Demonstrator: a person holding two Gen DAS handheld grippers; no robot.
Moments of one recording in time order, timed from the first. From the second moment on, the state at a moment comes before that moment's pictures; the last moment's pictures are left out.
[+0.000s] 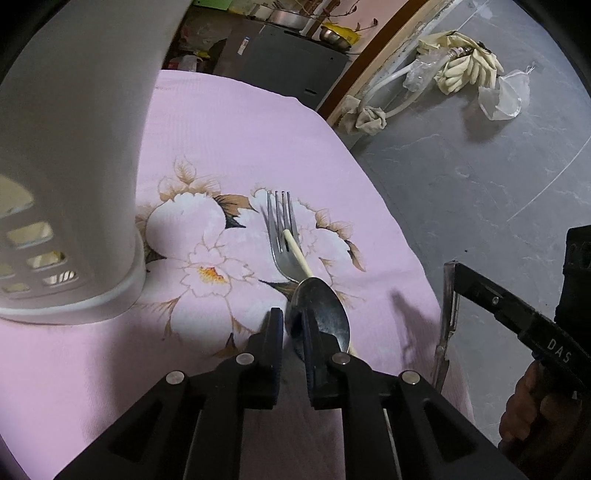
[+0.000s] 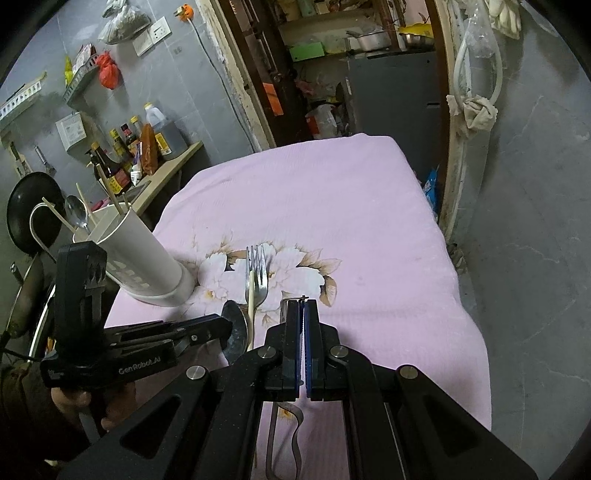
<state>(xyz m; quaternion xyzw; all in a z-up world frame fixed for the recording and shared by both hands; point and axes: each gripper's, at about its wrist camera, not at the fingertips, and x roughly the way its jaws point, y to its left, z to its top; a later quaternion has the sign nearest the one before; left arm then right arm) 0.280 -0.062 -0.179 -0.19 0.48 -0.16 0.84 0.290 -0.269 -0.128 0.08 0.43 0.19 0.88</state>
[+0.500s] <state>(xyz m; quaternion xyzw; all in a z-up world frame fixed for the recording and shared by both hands) 0.291 -0.068 -0.177 -0.18 0.48 -0.20 0.84 0.282 -0.271 -0.124 0.07 0.43 0.18 0.88</state>
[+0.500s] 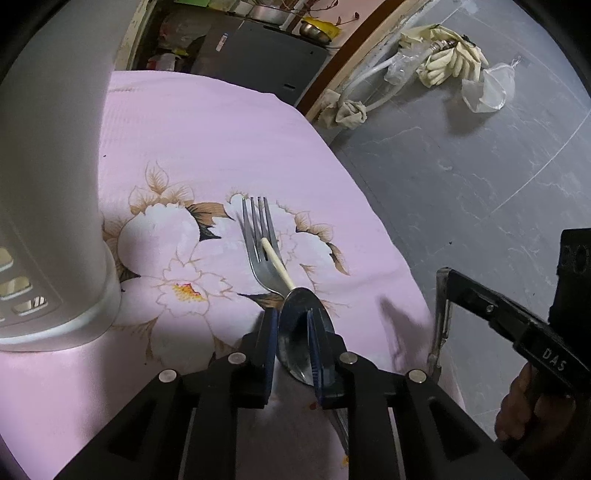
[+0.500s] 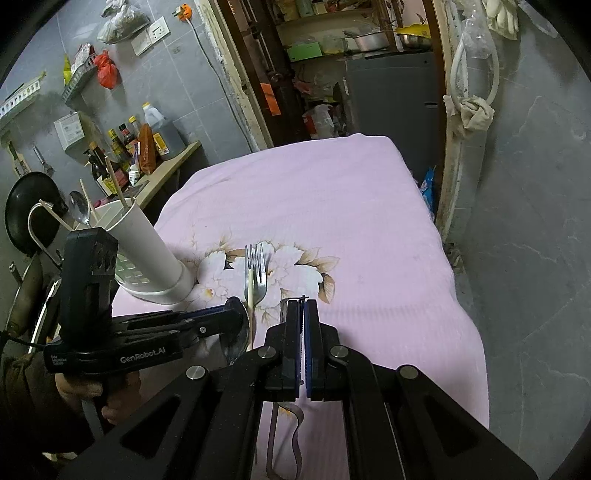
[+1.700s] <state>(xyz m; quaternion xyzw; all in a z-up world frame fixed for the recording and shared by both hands) 0.184 0.025 0.025 -0.04 0.22 -0.03 0.97 0.215 -0.195 0.022 0.07 0.20 0.17 0.96</state>
